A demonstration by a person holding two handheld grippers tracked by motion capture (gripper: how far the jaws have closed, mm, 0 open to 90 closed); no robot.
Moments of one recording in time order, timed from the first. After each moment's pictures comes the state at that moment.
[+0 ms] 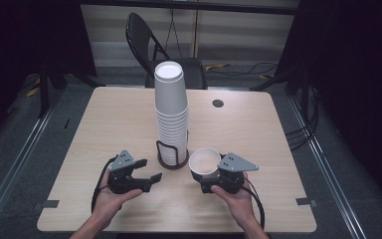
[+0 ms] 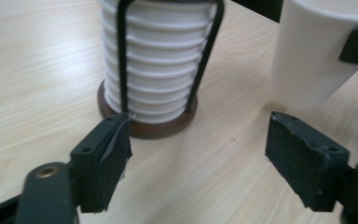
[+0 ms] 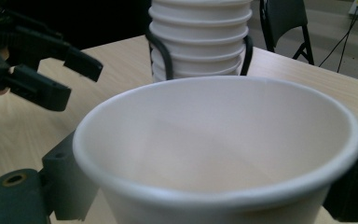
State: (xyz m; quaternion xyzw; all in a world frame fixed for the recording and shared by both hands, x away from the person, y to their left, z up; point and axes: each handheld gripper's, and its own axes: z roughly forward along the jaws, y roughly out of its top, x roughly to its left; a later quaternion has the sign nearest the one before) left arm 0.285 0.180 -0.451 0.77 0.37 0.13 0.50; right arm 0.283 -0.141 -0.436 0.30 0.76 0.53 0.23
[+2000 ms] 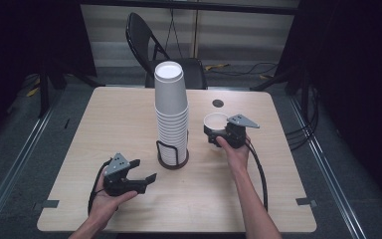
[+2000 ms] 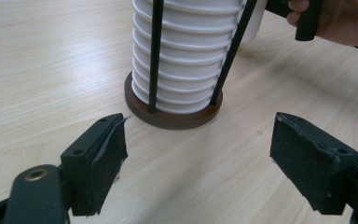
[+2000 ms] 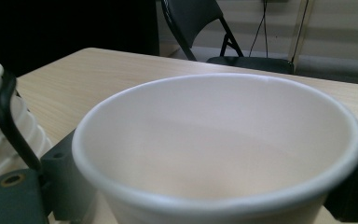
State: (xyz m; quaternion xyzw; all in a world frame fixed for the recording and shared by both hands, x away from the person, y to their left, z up) left arm 0.285 0.192 -0.465 0.76 0.37 0.15 0.51; right arm 0.415 -0.166 -0.450 0.44 0.68 0.52 0.26
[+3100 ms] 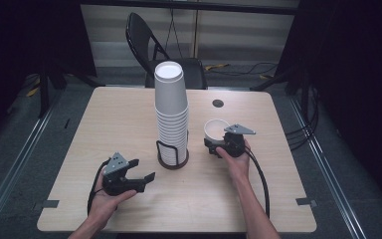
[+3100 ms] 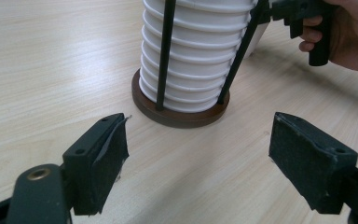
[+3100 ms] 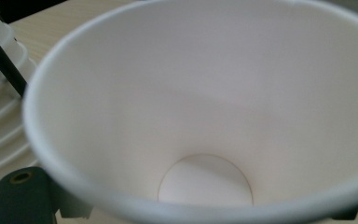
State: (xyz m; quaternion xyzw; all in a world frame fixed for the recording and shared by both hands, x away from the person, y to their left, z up) left arm 0.287 0.195 -0.467 0.76 0.38 0.16 0.51; right arm 0.406 -0.172 -0.481 0.45 0.73 0.47 0.22
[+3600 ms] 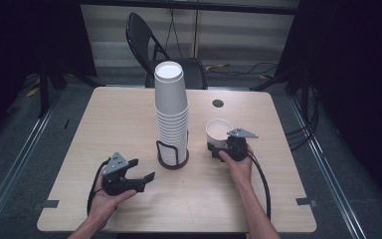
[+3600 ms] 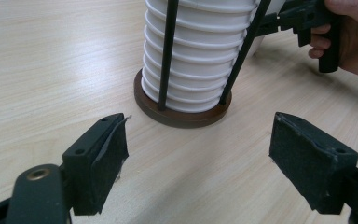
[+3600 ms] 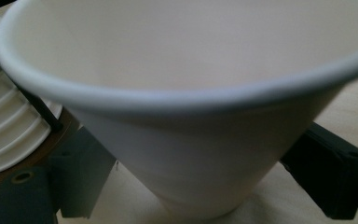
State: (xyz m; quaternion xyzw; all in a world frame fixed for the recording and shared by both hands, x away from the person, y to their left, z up) left arm 0.287 0.196 -0.467 0.76 0.38 0.16 0.50; right arm 0.397 -0.181 -0.487 0.47 0.73 0.45 0.22
